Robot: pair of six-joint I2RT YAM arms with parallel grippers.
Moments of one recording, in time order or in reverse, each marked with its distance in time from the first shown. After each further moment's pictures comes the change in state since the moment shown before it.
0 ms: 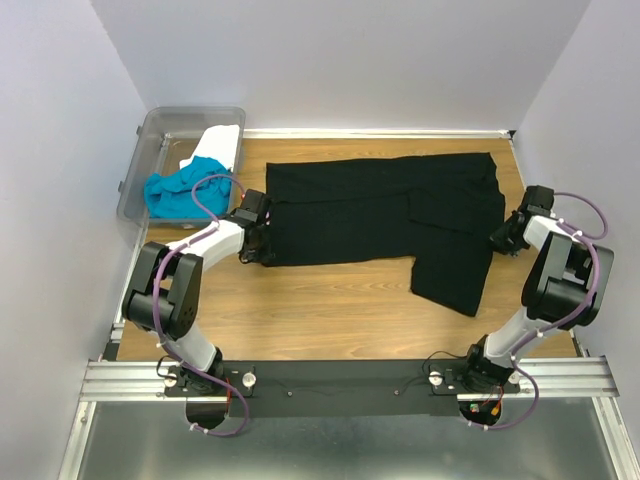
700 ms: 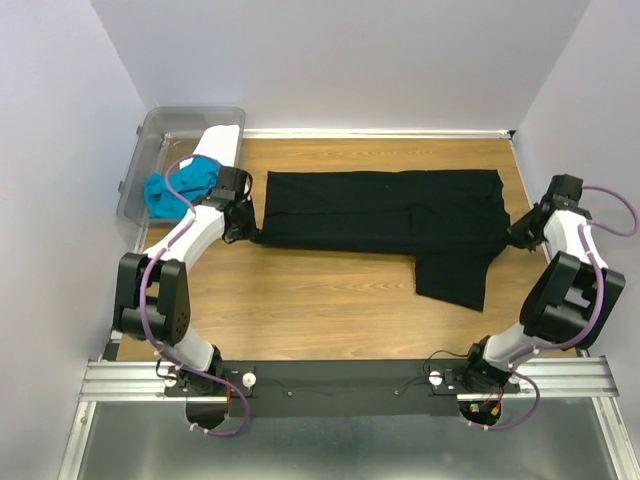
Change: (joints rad) left arm 0.137 -0.075 0.129 -0.106 0.053 0.024; right arm -0.076 -0.171 0.090 -0.281 -0.030 0.028
